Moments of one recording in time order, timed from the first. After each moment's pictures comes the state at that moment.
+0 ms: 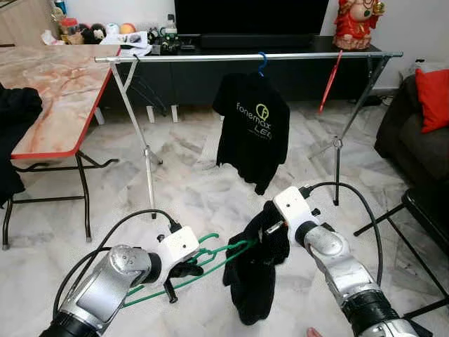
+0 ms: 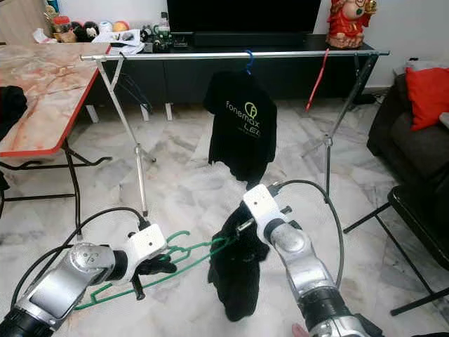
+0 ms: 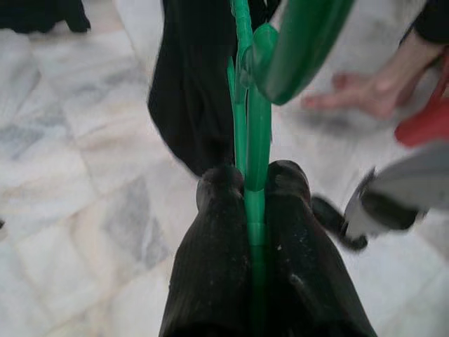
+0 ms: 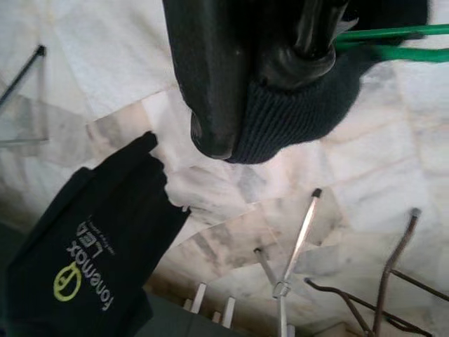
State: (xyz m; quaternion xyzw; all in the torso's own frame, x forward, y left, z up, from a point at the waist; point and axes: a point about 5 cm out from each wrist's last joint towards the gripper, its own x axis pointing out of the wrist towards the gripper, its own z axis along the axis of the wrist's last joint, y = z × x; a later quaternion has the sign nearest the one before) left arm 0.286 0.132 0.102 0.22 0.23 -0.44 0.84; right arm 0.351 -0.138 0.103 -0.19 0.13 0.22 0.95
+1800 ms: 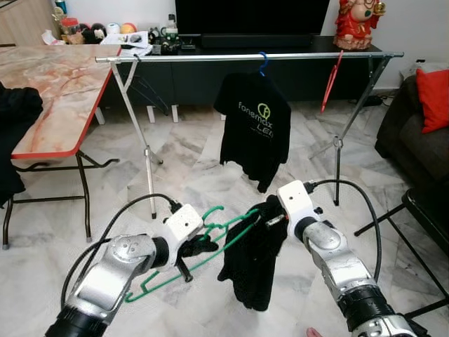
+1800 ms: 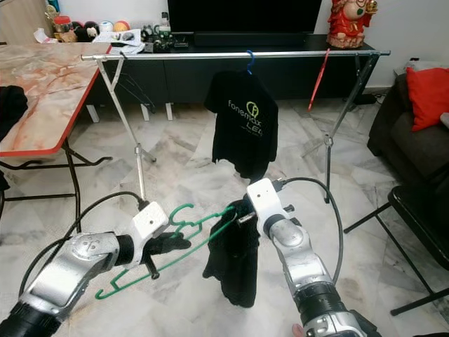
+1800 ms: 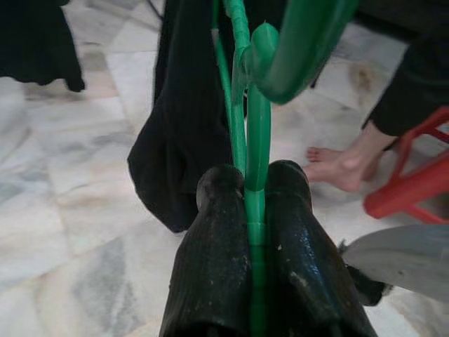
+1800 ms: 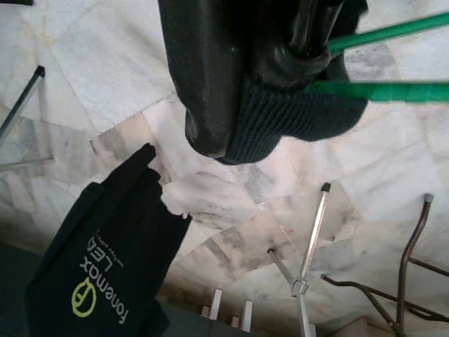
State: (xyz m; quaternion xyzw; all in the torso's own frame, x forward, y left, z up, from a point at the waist) left arm 0.287 0.124 0.128 0.15 0.17 -0.47 0.85; right arm 0.357 -0.140 0.109 -0.17 0.14 0.18 0.96
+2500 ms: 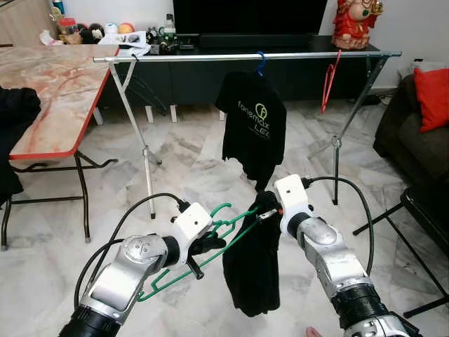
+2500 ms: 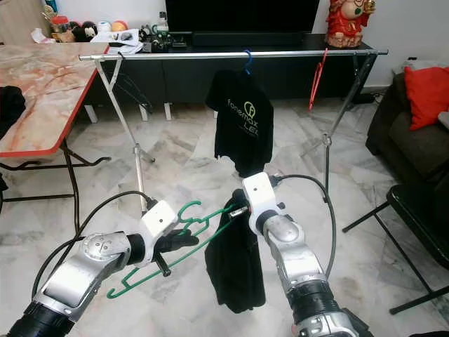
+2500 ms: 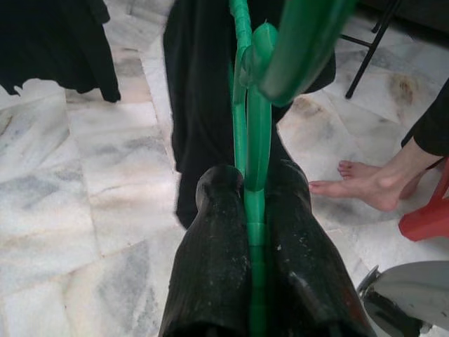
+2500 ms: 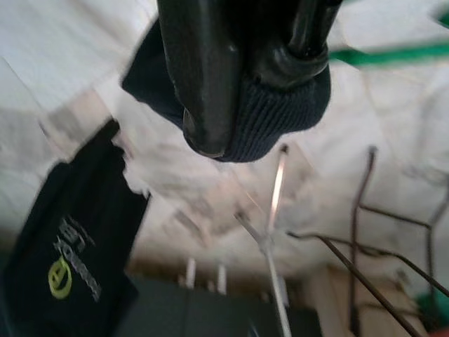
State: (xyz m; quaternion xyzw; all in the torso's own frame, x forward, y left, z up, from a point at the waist) left arm 0.298 0.109 0.127 0.15 0.15 -0.41 0.89; right arm 0.356 -0.115 0.136 -0.08 0.11 0.22 0.97
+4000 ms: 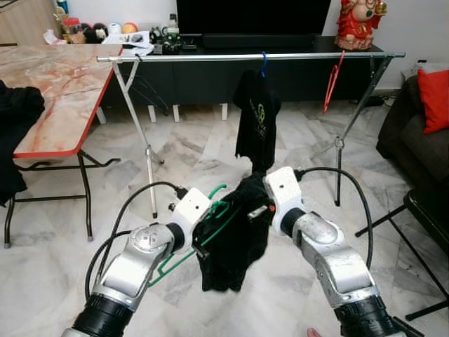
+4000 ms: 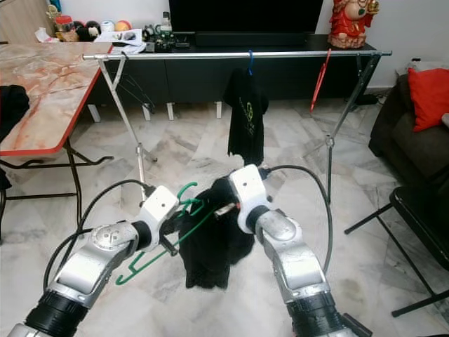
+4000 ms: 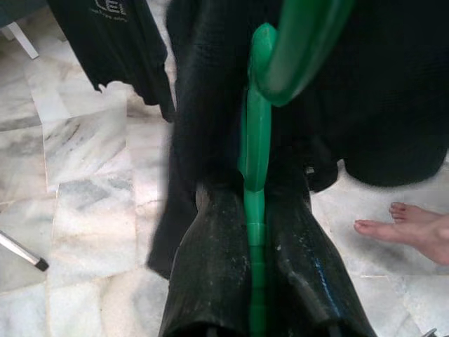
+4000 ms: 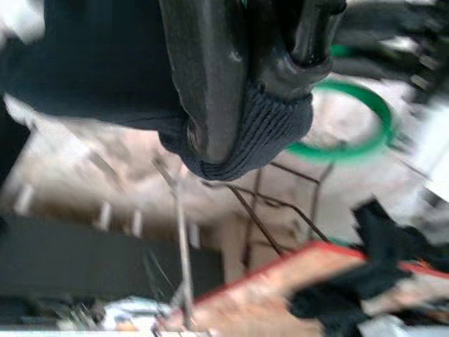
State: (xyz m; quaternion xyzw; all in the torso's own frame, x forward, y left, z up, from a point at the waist) left arm 0.319 0.107 0.136 0.14 0.11 -0.34 0.92; right arm 0.326 -0.082 0.178 -0.03 0.04 0.35 0.94
